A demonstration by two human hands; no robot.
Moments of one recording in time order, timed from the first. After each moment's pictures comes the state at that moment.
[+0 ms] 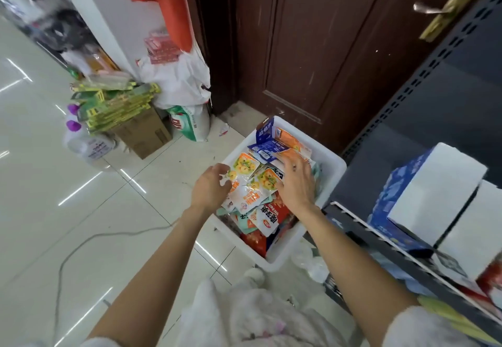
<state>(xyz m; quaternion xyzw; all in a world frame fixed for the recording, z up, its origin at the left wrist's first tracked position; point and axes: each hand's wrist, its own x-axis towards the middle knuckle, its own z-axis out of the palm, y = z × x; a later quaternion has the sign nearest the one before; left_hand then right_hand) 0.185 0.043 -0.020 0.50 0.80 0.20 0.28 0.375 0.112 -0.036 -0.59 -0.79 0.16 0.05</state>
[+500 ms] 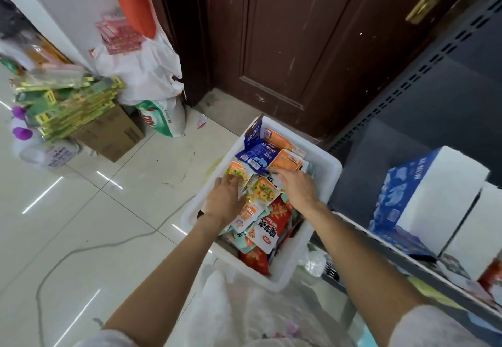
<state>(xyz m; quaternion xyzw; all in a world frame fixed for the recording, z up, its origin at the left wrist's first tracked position) 0.197 0.094 -0.069 0.65 0.71 0.04 0.26 0.378 0.154 -0.051 -0.58 -0.79 0.21 -0.01</state>
